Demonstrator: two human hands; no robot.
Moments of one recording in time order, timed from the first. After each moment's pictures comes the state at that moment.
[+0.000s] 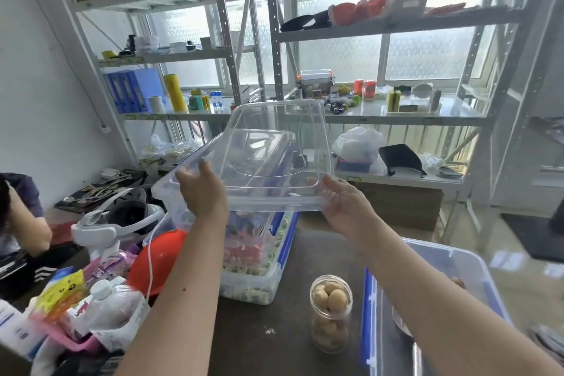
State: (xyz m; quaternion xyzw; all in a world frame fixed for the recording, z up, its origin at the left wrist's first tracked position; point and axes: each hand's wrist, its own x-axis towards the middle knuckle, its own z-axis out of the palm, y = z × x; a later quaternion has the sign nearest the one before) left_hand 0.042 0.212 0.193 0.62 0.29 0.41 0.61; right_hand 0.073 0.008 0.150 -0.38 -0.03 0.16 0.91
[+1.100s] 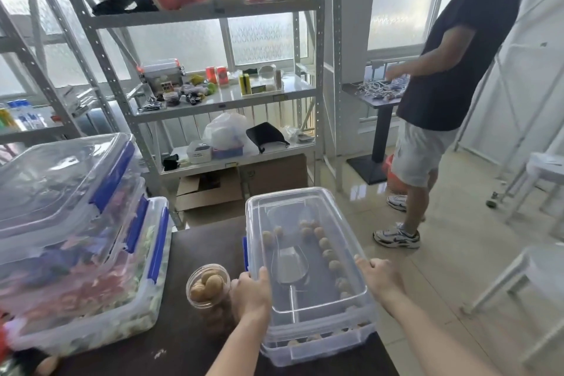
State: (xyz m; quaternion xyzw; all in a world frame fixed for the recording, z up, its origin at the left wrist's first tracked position) left_hand -0.028 -0.023 -0.022 0.89 0.15 -0.06 0.43; right_hand -0.095 -0.248 -0.028 -0.83 0.38 -0.03 0.41
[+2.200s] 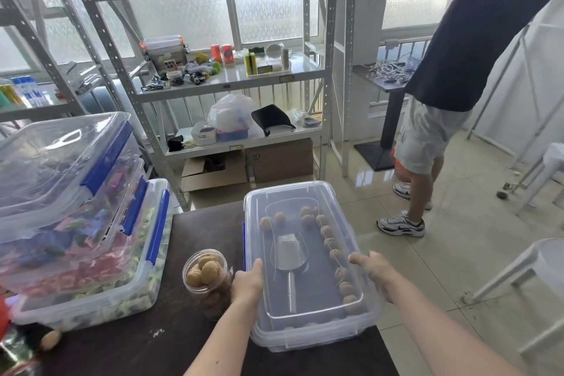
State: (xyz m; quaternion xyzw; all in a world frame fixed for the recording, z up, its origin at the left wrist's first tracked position) left_hand -0.019 -0.022 -0.033 0.84 0.20 -0.19 0.47; right_hand -0.076 -0.263 -0.054 -0.70 0.39 0.07 0.59
